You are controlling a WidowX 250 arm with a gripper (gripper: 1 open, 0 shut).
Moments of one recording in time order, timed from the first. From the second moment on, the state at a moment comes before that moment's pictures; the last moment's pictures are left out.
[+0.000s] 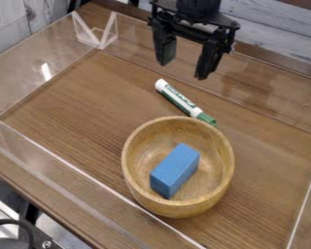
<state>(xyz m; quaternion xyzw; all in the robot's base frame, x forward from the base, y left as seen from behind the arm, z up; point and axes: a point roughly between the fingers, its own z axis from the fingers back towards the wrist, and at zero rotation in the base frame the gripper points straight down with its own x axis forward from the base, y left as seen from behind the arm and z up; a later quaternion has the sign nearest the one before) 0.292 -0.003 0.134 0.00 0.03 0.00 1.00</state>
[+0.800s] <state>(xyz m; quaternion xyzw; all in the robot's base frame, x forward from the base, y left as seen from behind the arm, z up) 0.237 -0.028 0.108 0.00 0.03 0.00 1.00</state>
